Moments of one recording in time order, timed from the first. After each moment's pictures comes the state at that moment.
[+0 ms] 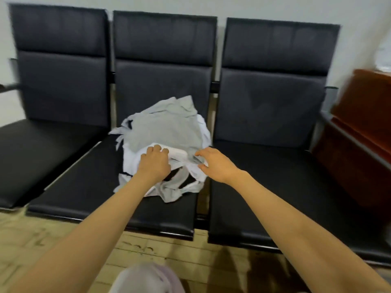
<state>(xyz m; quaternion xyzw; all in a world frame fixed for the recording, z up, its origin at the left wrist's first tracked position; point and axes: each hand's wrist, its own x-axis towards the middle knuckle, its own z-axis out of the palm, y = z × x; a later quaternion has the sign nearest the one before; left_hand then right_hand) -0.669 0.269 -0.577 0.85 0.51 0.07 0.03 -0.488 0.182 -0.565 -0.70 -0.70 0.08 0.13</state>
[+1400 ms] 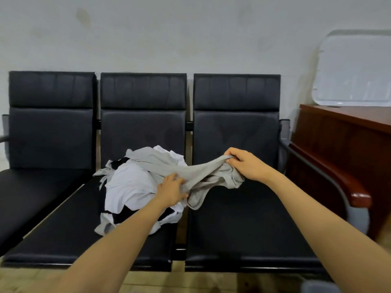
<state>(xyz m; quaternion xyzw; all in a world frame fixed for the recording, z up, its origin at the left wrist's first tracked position) -0.575 0.229 -0.571 0.90 0.40 0.12 0.15 -0.384 0.054 -0.456 -0.71 -0.61 0.12 0.34</state>
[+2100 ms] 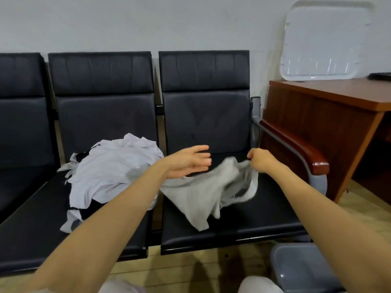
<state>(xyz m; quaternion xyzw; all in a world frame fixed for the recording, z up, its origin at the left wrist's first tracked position) -0.489 0.146 -0.498 0.68 0.18 0.08 0.70 -0.282 -0.001 -0.510 -0.91 -0.38 0.08 0.14</state>
